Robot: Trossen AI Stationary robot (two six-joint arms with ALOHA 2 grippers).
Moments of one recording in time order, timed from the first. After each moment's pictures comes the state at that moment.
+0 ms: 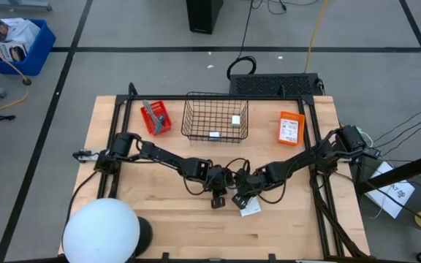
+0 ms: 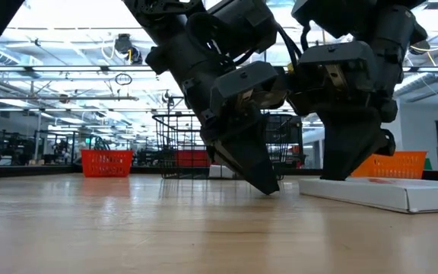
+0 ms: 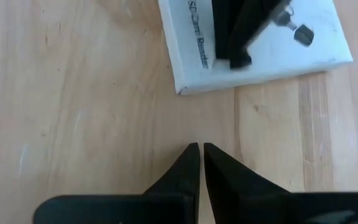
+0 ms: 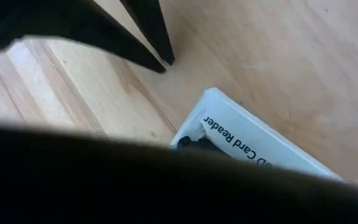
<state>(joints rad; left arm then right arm) -0.15 2.14 1.40 -0.23 0.13 -0.30 0.31 1.71 0.82 -0.30 0.00 1.06</state>
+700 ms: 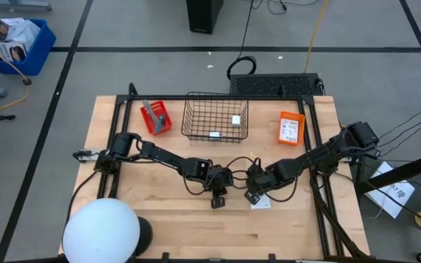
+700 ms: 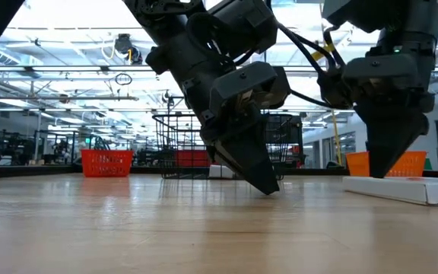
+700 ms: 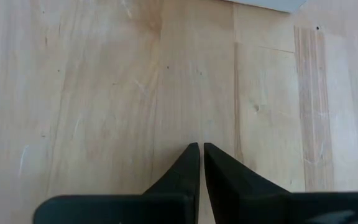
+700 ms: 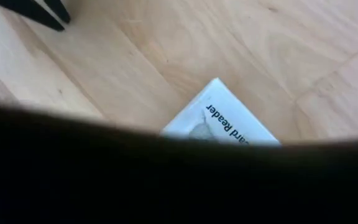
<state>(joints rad) -0.15 2.14 1.40 -0.23 0.13 -0.30 0.33 1.56 0.81 -0.58 0.07 1.10</state>
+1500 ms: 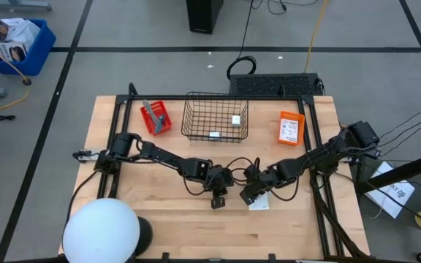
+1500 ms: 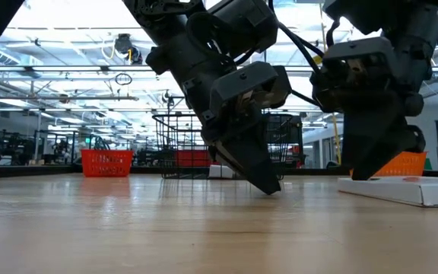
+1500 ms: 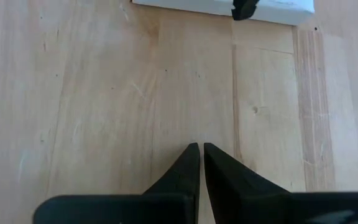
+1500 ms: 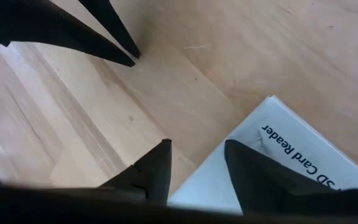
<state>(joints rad) -0.16 2.14 1.40 -0.21 0.13 -0.28 0.33 1.56 0.71 -0.26 0.03 1.20</state>
